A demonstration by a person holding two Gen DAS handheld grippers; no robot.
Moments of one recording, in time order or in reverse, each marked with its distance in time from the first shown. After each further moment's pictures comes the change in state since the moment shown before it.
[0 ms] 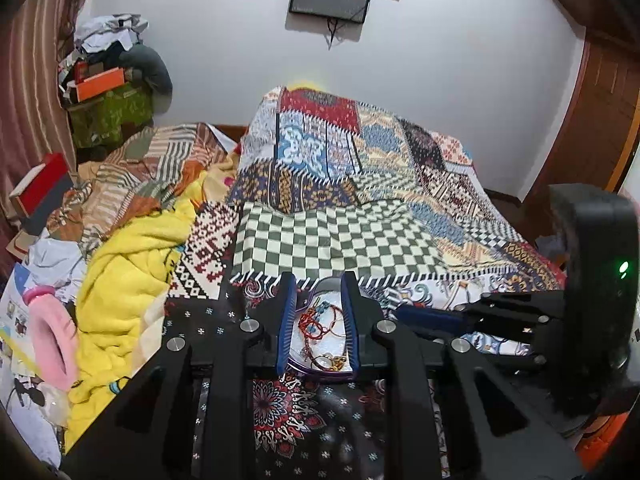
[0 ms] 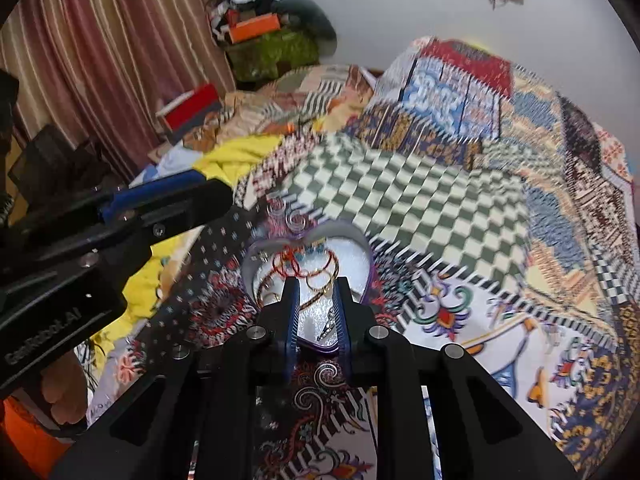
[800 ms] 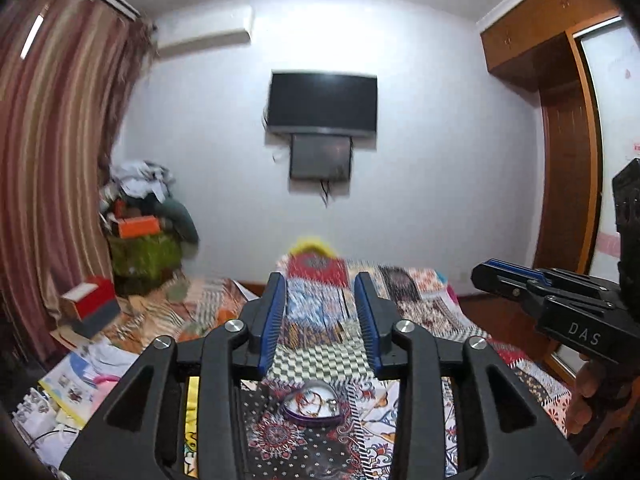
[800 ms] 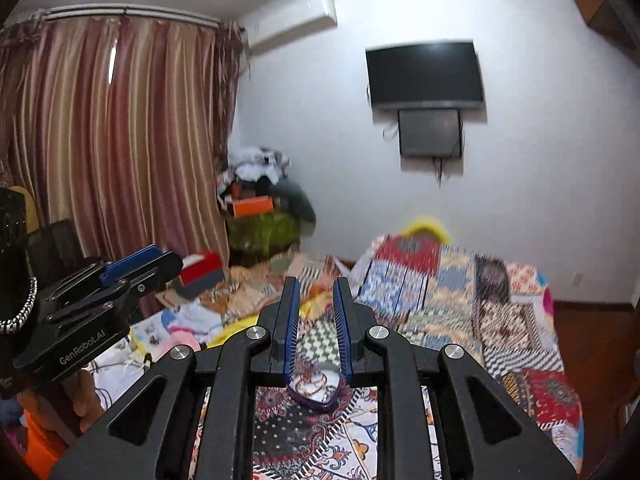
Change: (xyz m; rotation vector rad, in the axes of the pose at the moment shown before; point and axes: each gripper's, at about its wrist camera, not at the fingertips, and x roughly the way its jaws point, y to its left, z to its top) left arm -0.259 -0.078 -0.013 0.092 -0.563 0.082; right arm -0.262 0.078 -0.037 -0.047 -0.653 -0.135
